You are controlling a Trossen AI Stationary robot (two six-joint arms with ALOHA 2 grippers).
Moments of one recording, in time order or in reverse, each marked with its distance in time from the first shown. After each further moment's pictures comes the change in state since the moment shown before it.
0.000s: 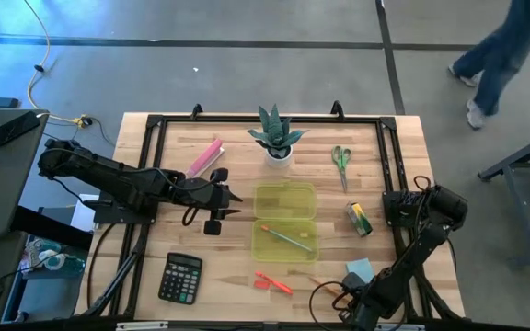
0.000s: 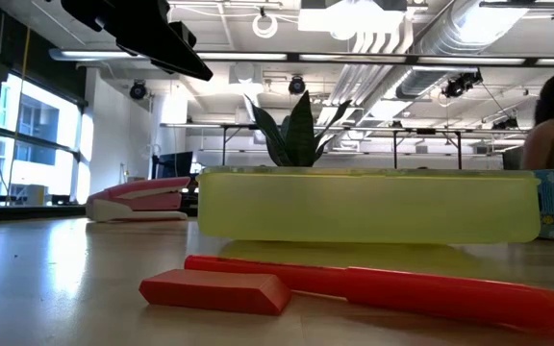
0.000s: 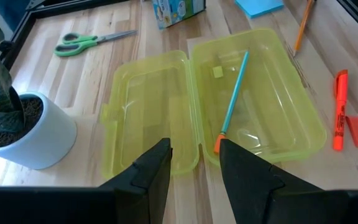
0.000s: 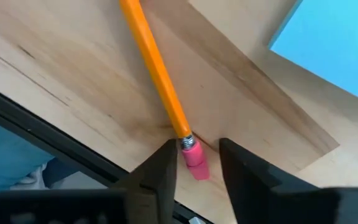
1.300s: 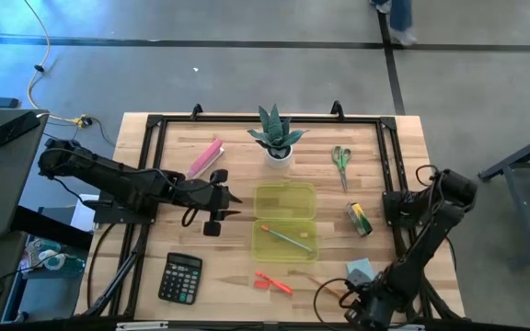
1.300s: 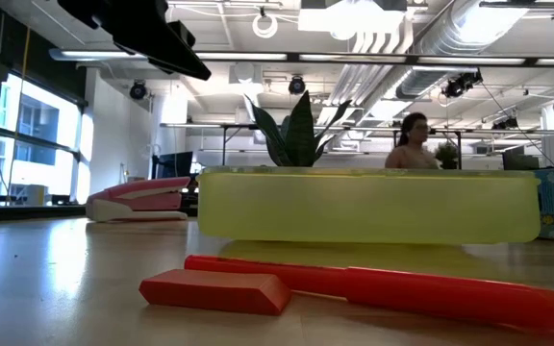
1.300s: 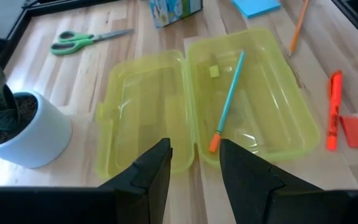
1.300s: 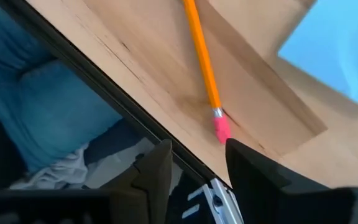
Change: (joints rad) left arm -0.010 0.000 0.000 -0.004 0.000 -0.018; right arm 0.005 -0.178 -0.003 -0.023 0.095 -0.041
